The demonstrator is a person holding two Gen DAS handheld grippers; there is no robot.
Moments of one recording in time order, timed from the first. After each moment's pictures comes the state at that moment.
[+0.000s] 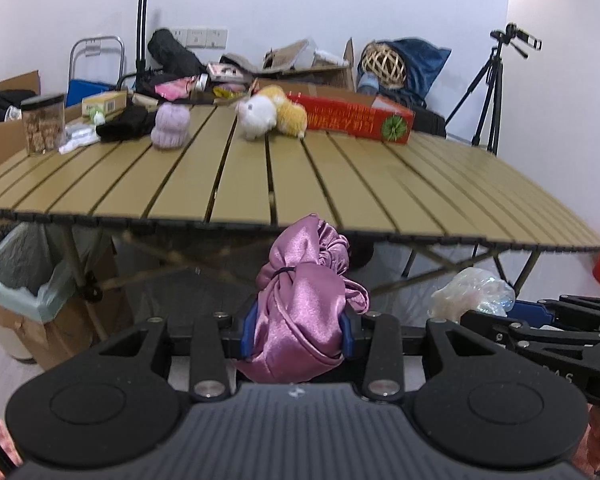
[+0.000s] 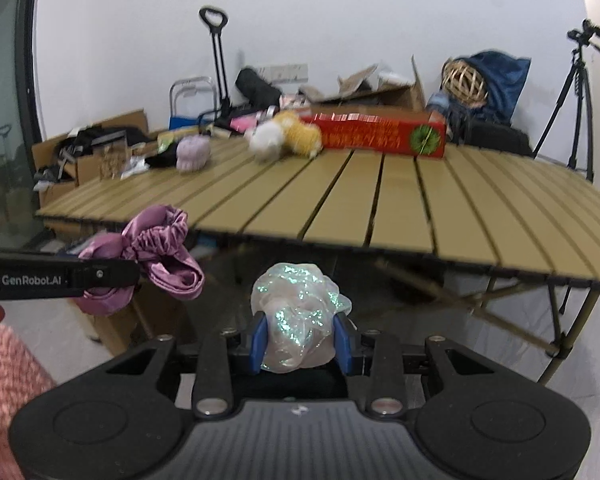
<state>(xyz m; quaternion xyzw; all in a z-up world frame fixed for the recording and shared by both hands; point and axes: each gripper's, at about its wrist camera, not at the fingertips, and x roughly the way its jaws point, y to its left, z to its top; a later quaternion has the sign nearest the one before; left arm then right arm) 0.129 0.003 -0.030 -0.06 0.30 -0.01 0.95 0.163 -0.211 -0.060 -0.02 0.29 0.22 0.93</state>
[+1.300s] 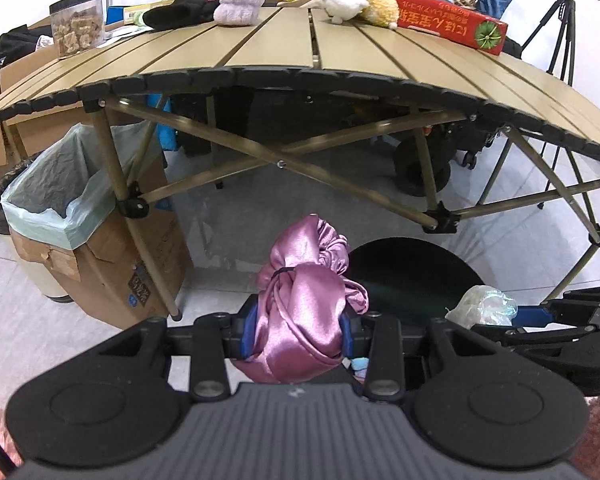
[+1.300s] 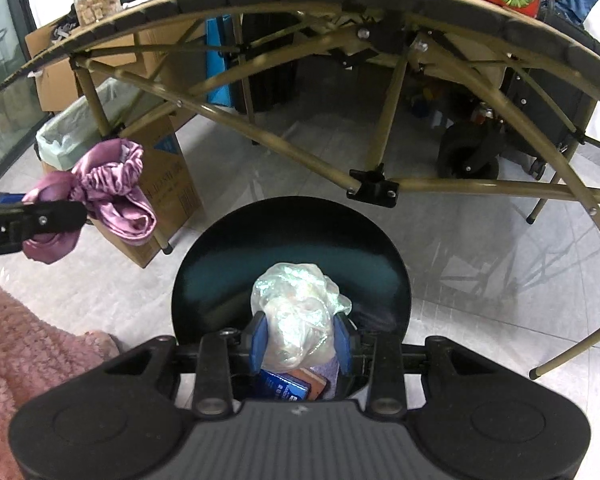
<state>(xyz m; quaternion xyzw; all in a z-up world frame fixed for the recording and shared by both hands) 0.169 0.055 -0.115 -0.04 0.41 0.07 0.91 0.236 -0.135 -0.178 -0.09 0.47 0.24 0.85</state>
